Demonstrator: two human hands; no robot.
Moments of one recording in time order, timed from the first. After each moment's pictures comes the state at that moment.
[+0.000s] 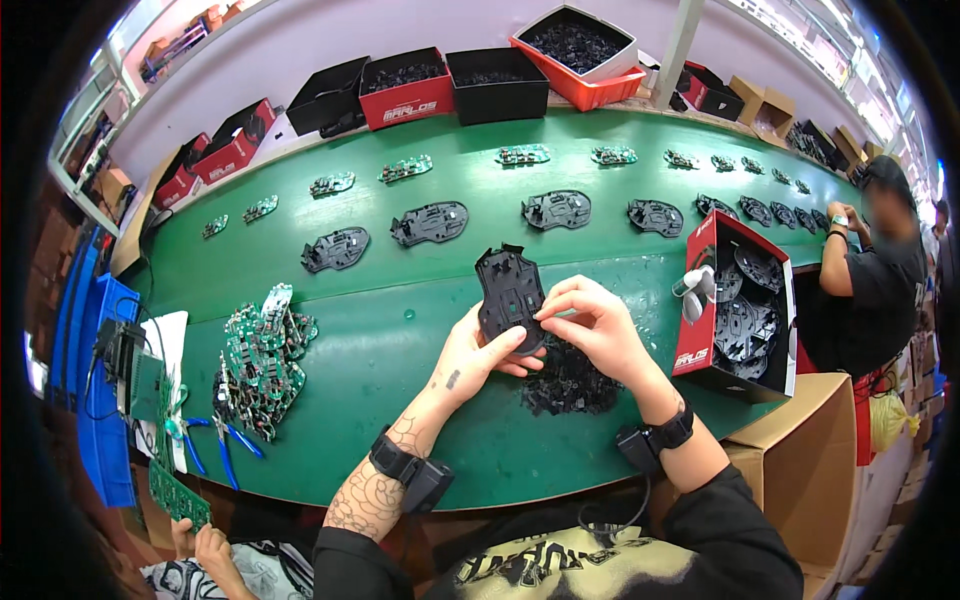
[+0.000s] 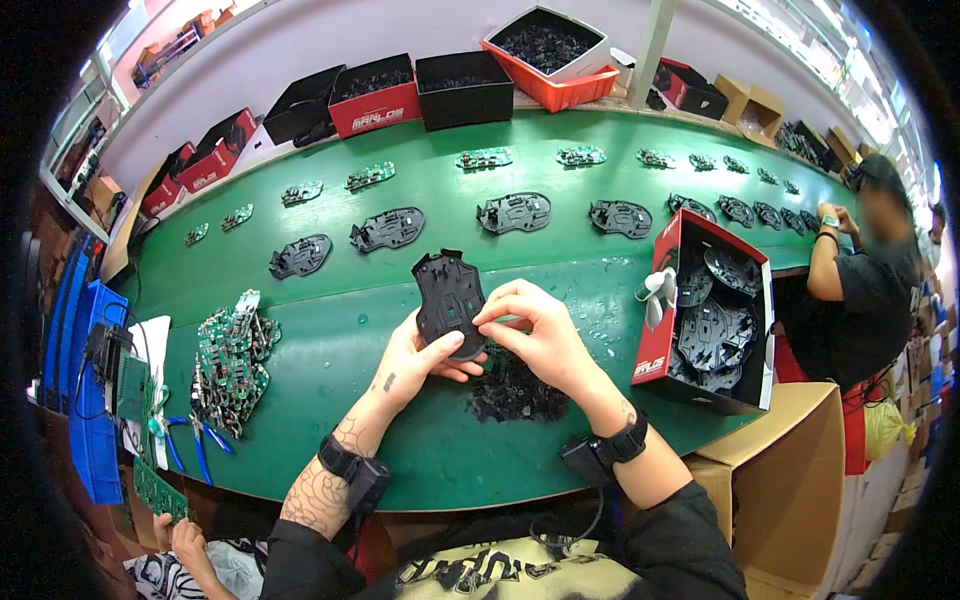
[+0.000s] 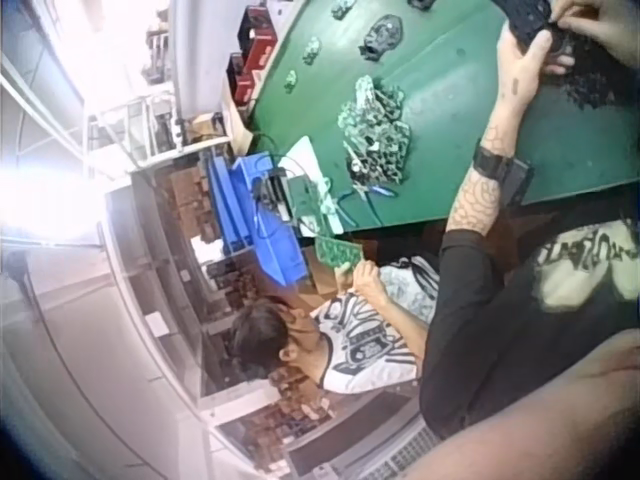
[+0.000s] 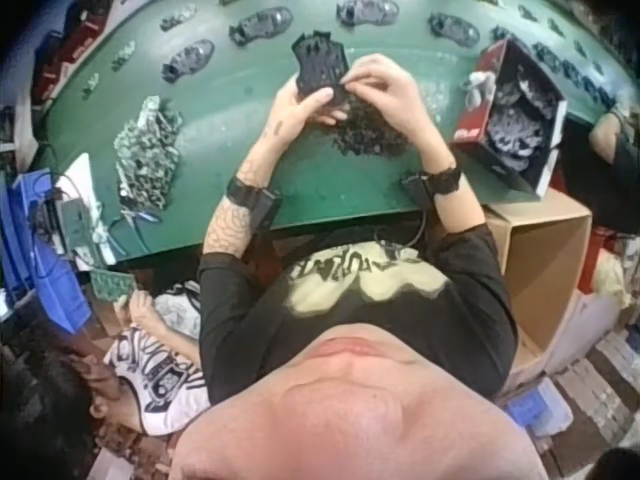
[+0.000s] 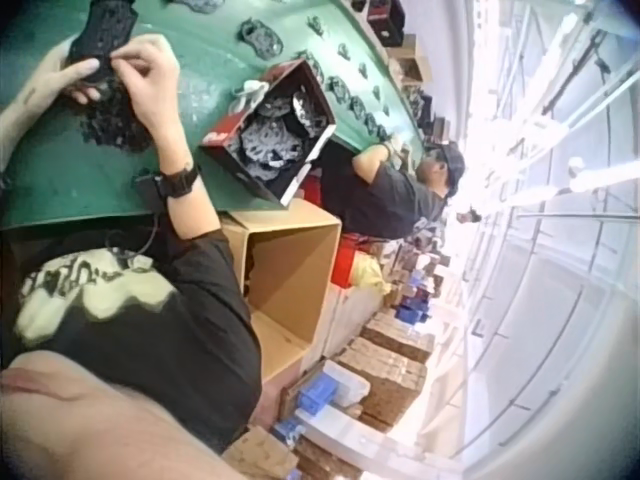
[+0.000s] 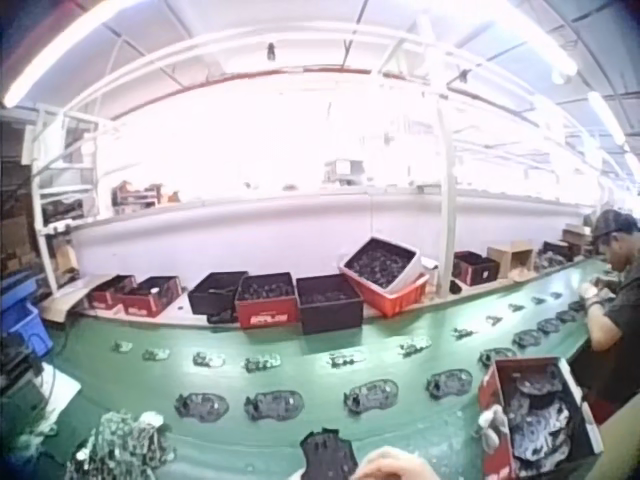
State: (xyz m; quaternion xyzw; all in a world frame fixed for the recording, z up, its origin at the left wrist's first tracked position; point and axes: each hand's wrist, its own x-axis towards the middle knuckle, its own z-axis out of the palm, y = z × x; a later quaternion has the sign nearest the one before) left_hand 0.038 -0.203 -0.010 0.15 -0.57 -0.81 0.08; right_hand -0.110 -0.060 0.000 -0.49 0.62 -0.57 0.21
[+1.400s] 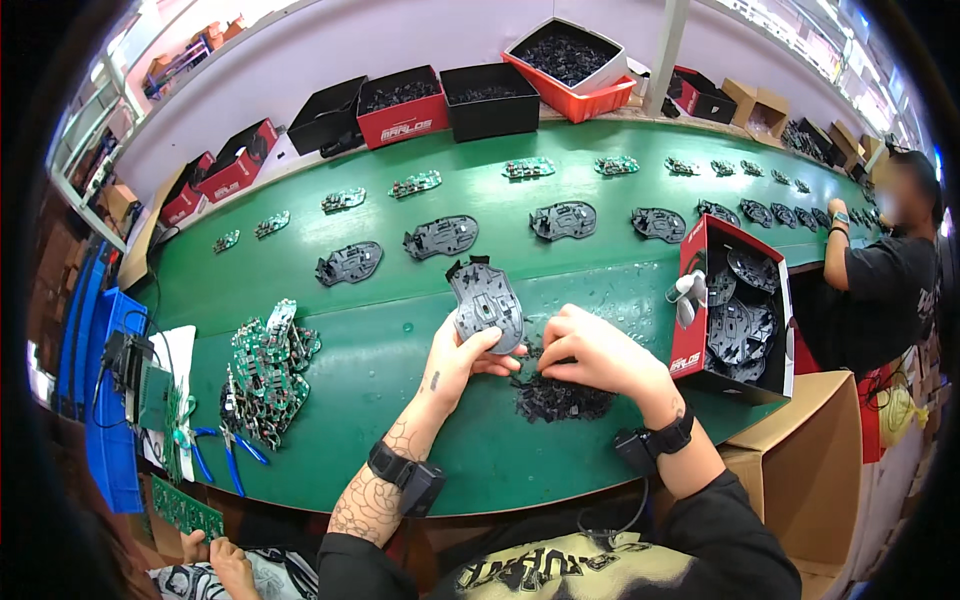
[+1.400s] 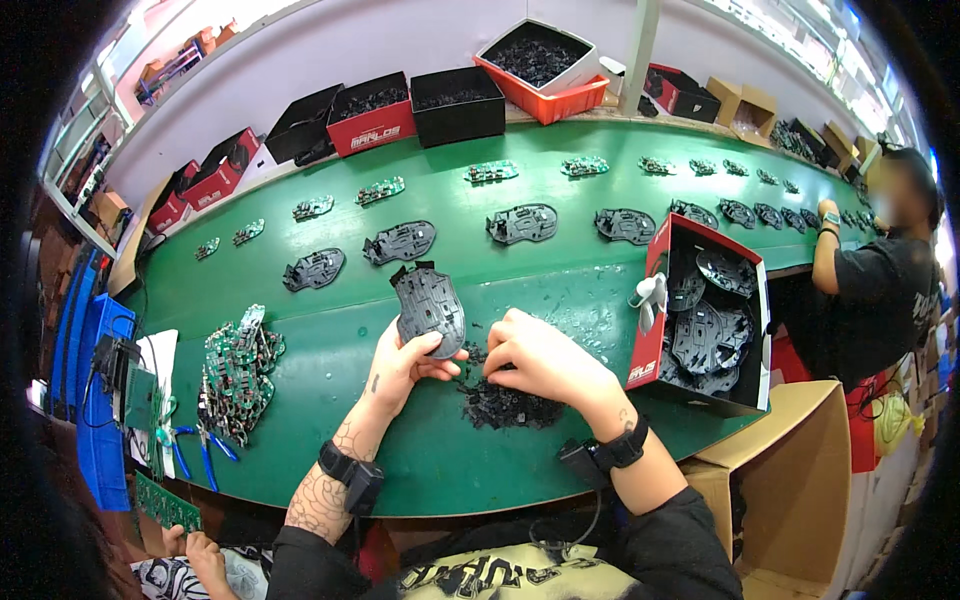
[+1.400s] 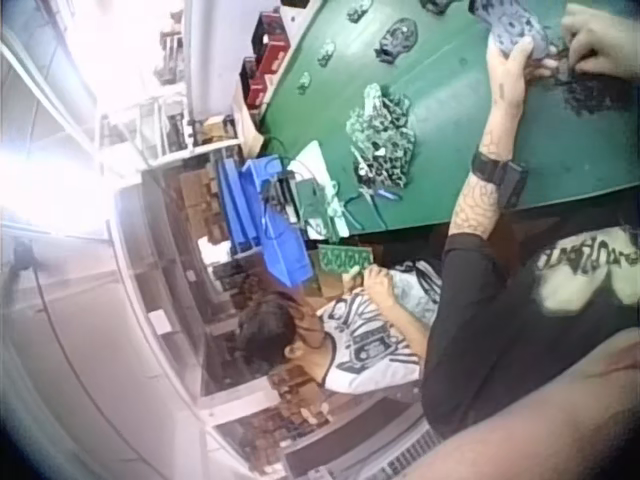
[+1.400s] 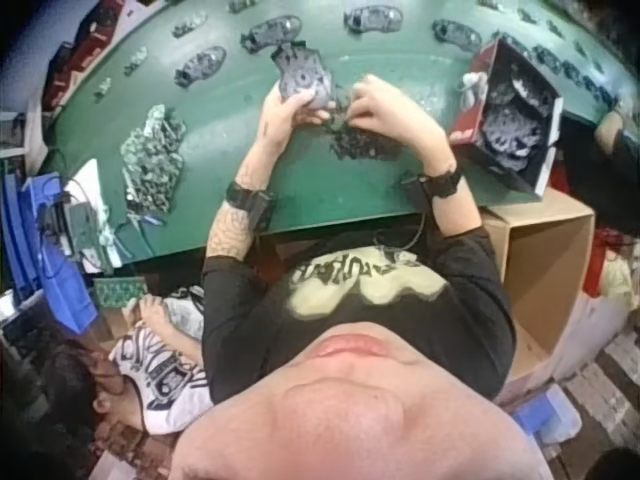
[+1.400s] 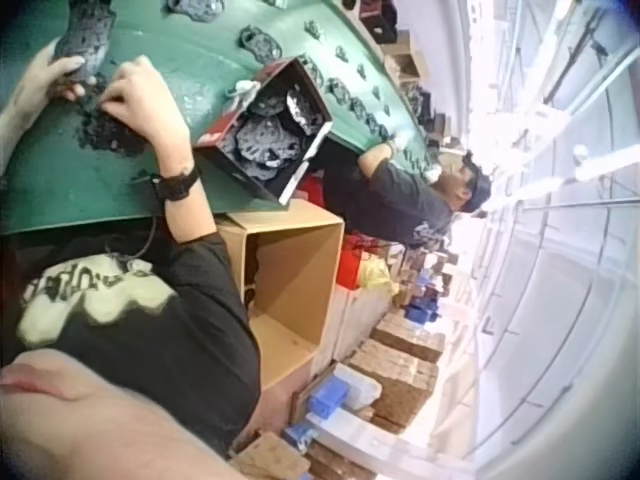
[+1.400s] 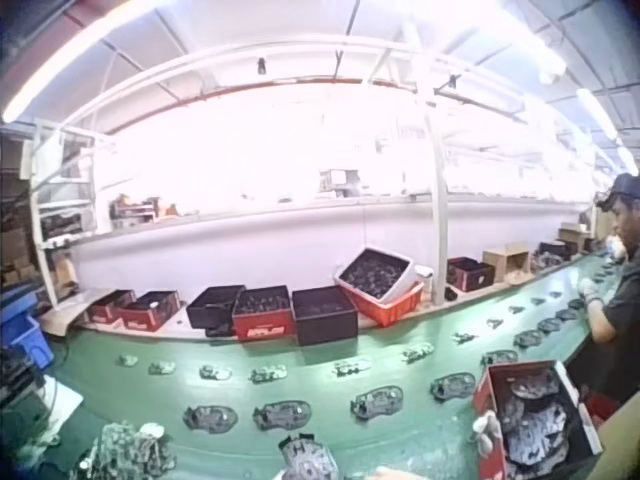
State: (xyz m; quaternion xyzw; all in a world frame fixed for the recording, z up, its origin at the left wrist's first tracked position) left_hand 0.039 -0.212 -0.009 0.19 -0.55 -0.80 0.11; right_hand -0.119 -0.046 0.009 -0.70 0.65 -0.28 0.12
